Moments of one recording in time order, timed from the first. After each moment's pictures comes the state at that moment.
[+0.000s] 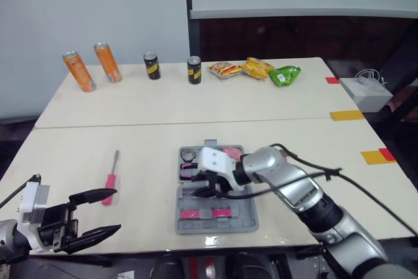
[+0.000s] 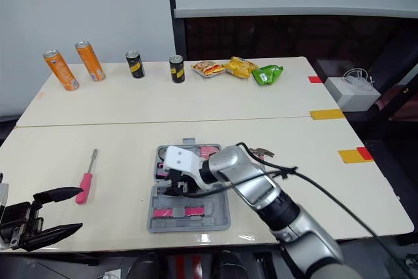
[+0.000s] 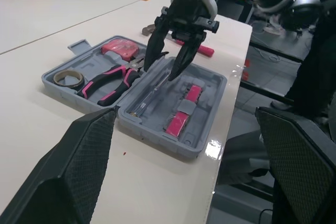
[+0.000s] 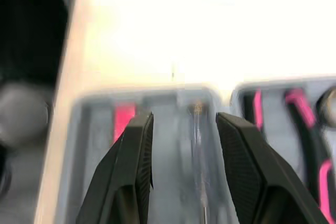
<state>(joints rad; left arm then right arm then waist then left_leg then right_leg) 0.33 0.77 0.51 -0.20 -0.76 0.24 -1.46 -0.57 -0.39 0.46 -0.17 0.20 0.63 1.04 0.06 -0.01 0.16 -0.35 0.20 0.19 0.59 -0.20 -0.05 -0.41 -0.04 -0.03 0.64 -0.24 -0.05</state>
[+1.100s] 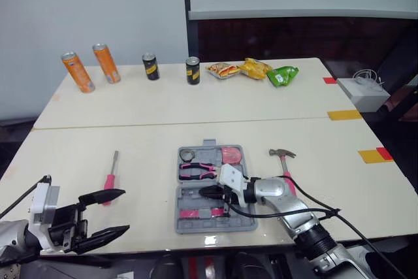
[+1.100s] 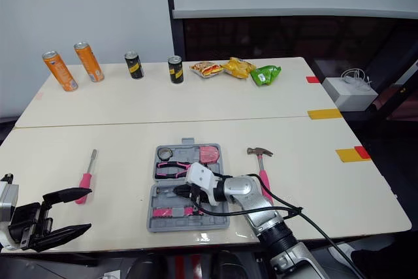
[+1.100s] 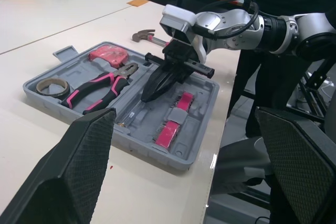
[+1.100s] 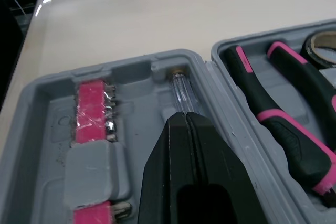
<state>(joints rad) 0.33 0.74 0.47 -0.23 -0.76 0.24 -1.42 -0.38 -0.31 0.41 0.17 0.09 0.17 0.97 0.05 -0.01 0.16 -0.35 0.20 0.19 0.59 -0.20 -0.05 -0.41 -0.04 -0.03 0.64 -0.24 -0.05</state>
